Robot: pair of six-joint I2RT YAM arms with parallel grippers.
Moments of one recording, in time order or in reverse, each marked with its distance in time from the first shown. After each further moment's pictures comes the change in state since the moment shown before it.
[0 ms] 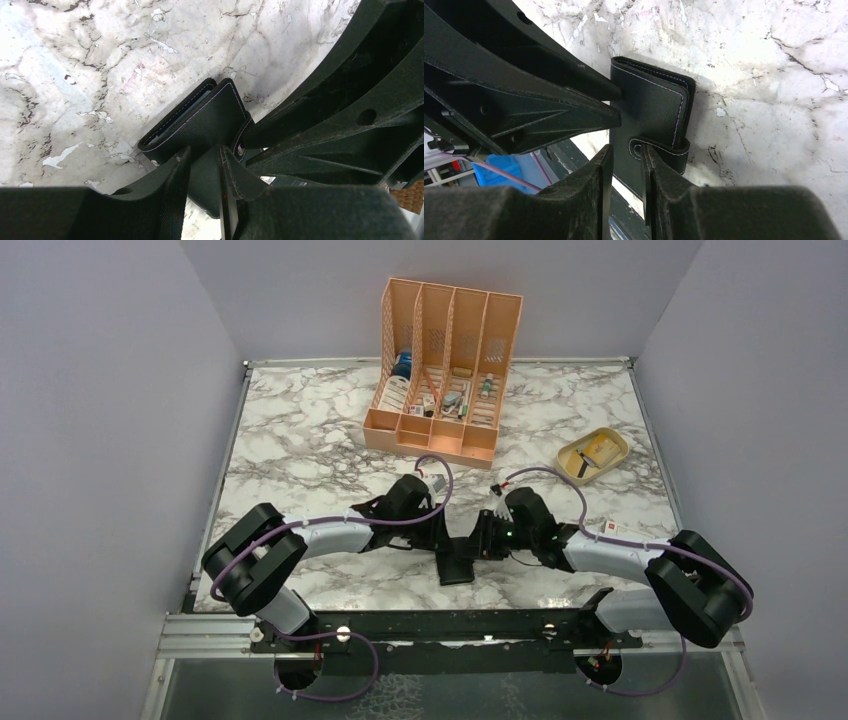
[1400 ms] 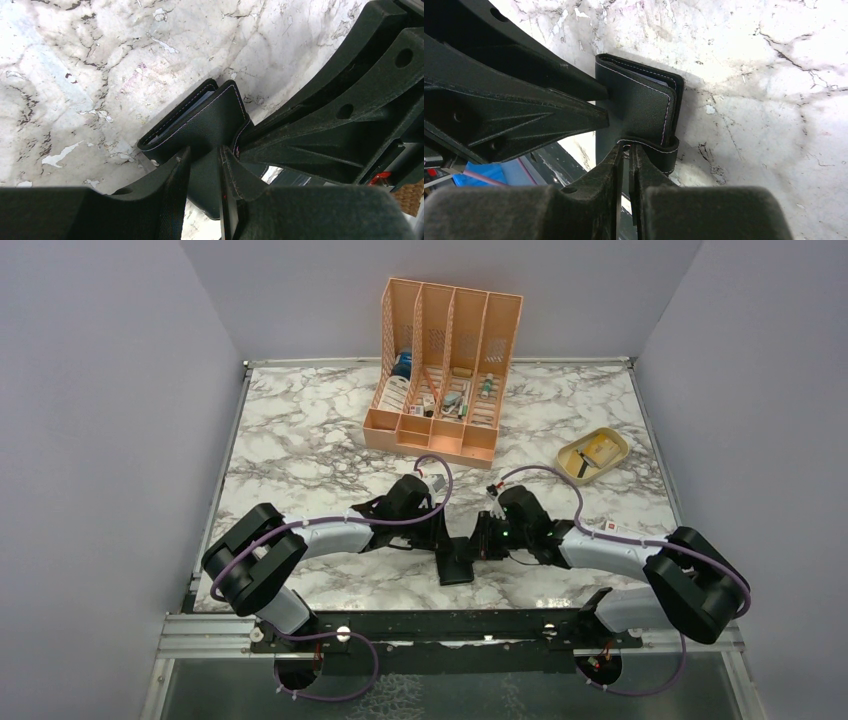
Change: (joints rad) left arm -0.003 0.000 0.000 0.002 0.000 -0.015; right arm 0.026 0.024 0.049 -0.093 0.050 -0.036
